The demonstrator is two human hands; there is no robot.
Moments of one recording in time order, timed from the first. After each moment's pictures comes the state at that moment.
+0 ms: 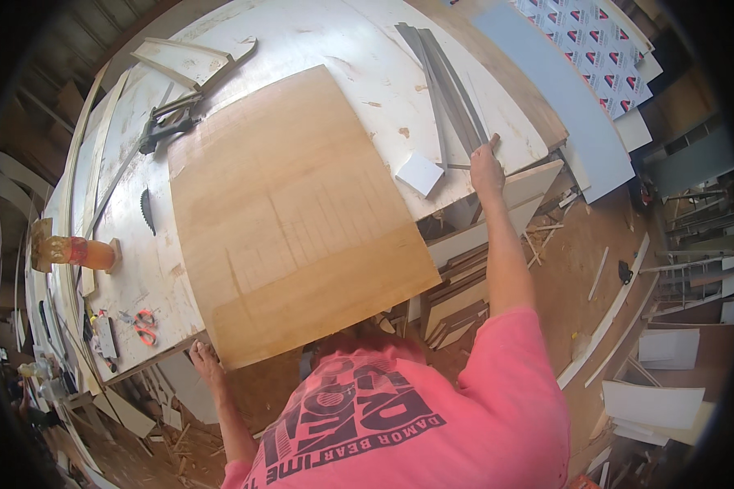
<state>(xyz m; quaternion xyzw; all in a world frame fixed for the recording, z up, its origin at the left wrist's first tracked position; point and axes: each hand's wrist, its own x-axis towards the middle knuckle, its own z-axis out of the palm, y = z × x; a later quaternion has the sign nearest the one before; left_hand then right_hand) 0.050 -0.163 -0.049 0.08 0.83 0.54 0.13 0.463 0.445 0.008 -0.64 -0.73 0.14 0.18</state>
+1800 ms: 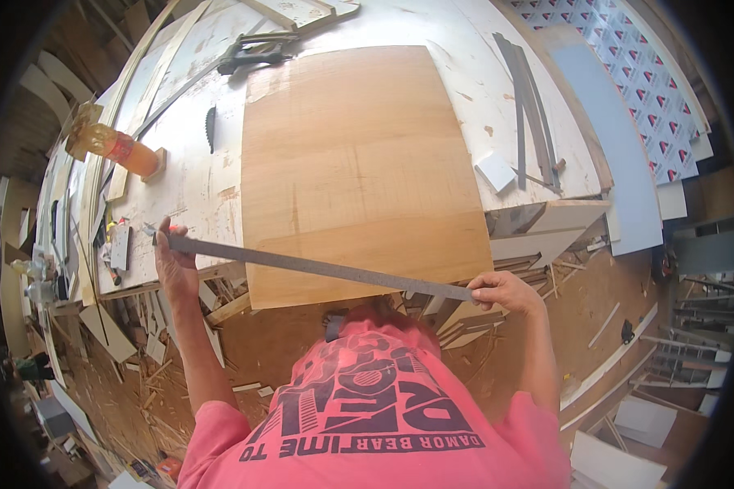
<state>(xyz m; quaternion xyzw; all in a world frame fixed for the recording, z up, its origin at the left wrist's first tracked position) -0.022 -0.127 0.096 0.09 0.54 0.82 0.16 0.453 0.201 0.094 -0.41 -0.61 0.67 -0.12</state>
